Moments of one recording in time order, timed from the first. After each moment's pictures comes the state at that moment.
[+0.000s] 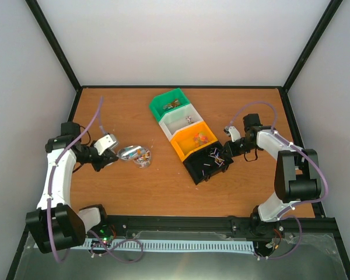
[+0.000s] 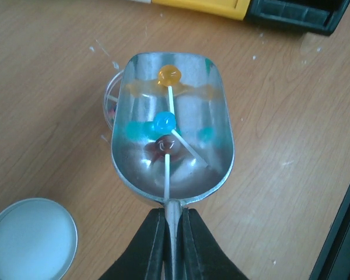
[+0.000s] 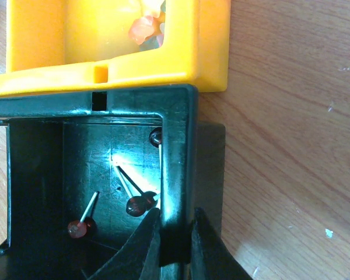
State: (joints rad) left arm 0.24 1.13 0.97 -1.18 0.70 1.05; right arm 0.07 1.61 0.97 -0.68 -0.60 -0.27
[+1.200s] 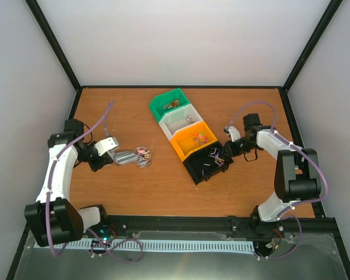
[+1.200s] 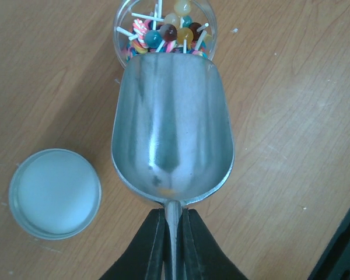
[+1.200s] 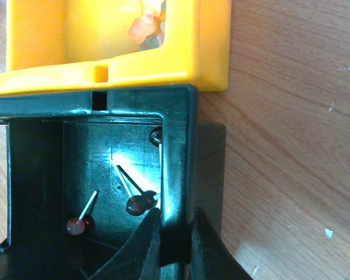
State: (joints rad) left arm 0.19 1.19 1.00 -1.22 0.47 1.11; right arm 0.07 1.62 0.97 -0.69 -0.60 -0.28
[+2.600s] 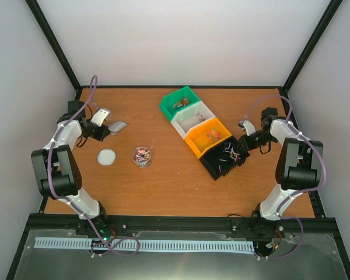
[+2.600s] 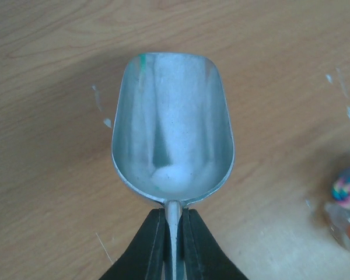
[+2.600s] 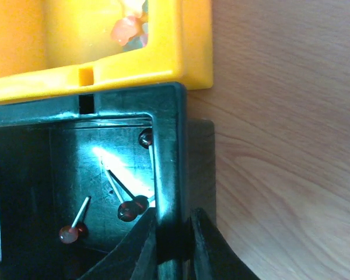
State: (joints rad) left arm 0.23 1.62 1.16 -0.69 0.43 0.61; right arm -0.12 1.74 1.14 -0.86 -0.57 -0.54
